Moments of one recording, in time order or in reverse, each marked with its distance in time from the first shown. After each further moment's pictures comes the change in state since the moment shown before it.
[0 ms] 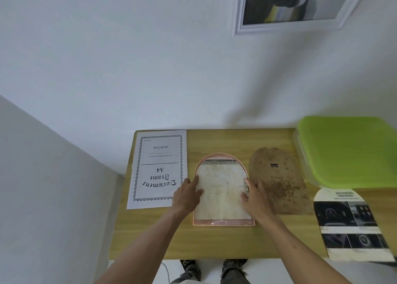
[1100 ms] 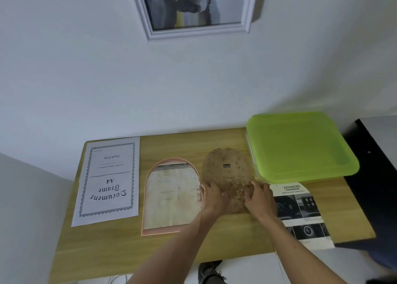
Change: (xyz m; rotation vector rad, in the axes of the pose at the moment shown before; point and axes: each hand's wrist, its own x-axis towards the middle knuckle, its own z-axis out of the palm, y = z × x) left_hand -0.003 0.235 0.076 -0.326 -0.117 -0.119; right_hand 0.012 0.136 -0.090 -0.087 0.094 0.251
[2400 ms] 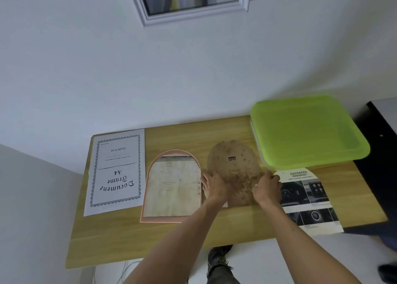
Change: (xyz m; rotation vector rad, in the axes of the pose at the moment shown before) left_hand -0.005 -0.002 -0.004 0.013 0.007 -0.061; right_hand -0.002 -0.011 0.006 0.056 0.019 0.222
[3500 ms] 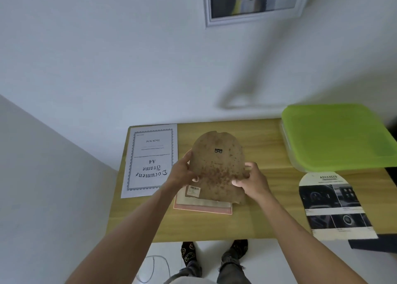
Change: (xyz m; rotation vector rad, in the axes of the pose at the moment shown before) left_hand -0.007 -0.135 -0.171 -0.213 0.048 0.218; right_hand -0.080 -0.089 0.029 0.462 -0.268 -0.287
